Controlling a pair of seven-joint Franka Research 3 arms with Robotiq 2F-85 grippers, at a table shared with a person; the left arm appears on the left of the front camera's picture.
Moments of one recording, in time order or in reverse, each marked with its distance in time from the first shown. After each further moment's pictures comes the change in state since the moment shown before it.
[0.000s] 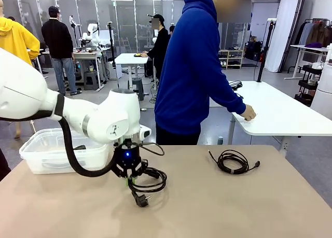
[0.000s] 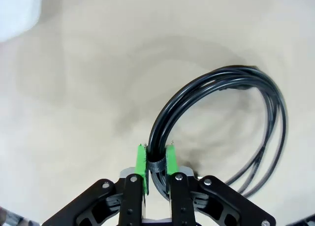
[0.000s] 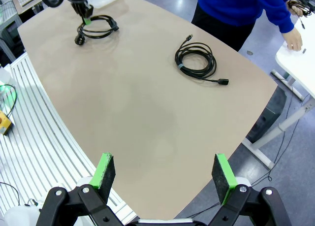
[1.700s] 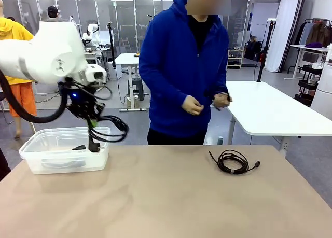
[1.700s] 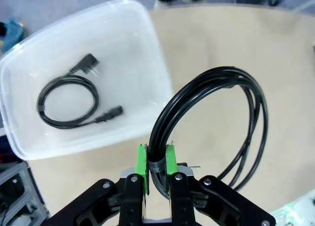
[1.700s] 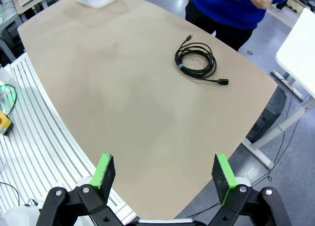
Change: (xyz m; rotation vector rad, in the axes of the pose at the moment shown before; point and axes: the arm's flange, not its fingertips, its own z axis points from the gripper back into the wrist) left arm 0.086 0.165 0.162 -0.050 -0.227 -0.192; right arm 0.000 0.000 0.000 0.000 0.000 0.000
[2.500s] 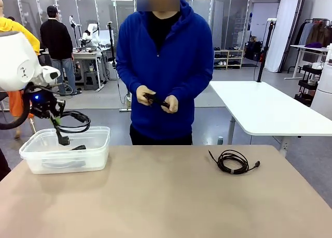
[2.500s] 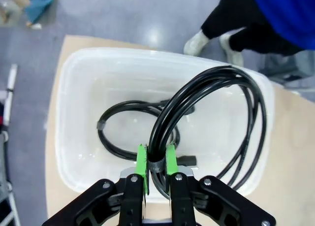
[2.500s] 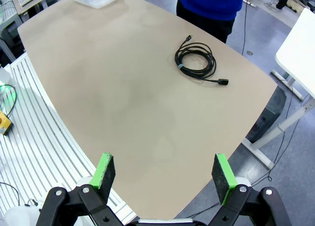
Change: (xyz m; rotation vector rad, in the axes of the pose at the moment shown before) left arm 0.021 0.164 -0.054 0.029 -0.057 0.373; right arm 0.000 0.000 0.000 -0.001 0.000 0.000
